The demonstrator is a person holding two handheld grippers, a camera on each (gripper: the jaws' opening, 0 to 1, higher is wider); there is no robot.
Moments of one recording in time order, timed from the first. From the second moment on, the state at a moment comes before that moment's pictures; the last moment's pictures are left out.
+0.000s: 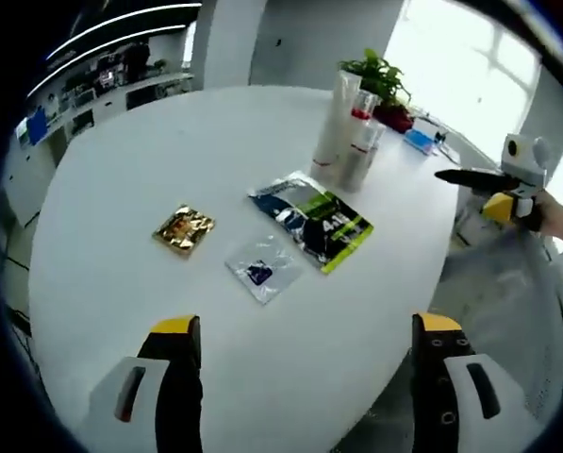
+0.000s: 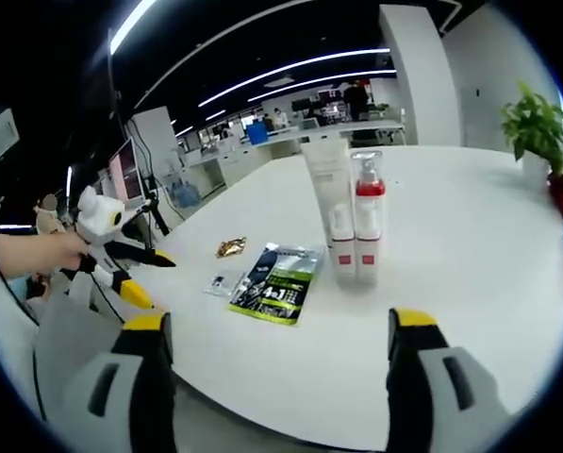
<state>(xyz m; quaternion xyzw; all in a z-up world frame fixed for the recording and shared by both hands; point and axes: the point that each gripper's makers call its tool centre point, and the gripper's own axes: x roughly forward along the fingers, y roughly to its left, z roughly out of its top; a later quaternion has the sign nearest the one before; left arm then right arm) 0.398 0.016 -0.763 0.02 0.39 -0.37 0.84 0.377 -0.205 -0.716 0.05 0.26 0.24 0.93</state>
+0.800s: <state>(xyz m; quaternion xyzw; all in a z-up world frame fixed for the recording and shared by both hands) 0.381 0.041 -0.764 -0.01 0.36 -0.31 0.88 0.377 -0.209 -0.719 0.05 0.26 0.23 0.94</state>
